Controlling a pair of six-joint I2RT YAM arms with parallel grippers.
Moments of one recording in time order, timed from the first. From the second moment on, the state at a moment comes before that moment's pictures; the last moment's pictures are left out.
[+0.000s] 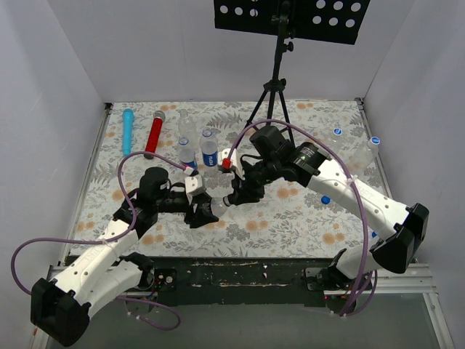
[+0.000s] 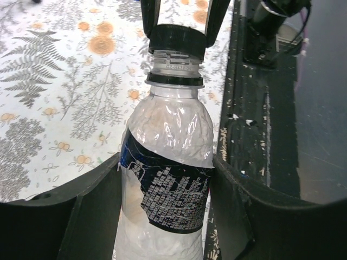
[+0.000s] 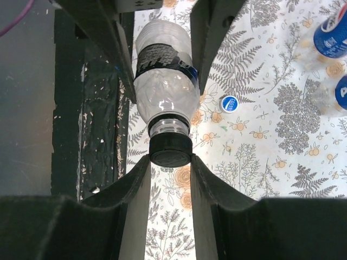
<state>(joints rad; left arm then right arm) -0.49 0.85 0.62 -0.24 0.91 0.25 0.90 1.44 1.48 -0.90 -0.61 -0.50</state>
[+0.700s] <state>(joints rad) -0.49 0.78 0.56 -0.14 0.33 0.14 0.79 1.58 1.39 -0.85 -0.32 -0.29</state>
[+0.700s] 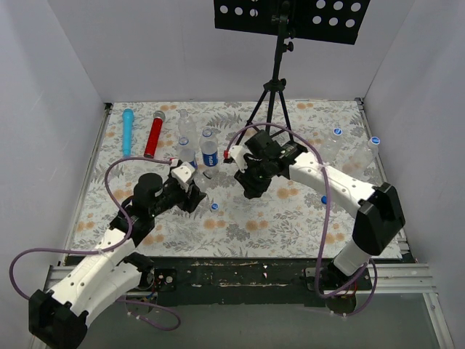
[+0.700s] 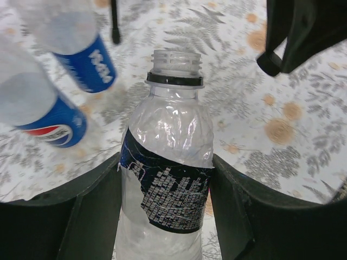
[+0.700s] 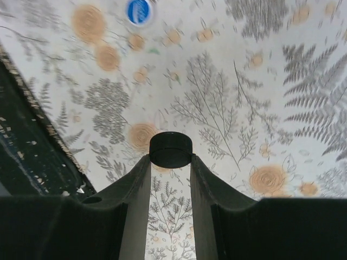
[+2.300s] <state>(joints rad) -0.49 0.63 0.51 -0.05 -0.02 0.07 0.79 1.80 1.18 -0.76 0.05 -0.06</state>
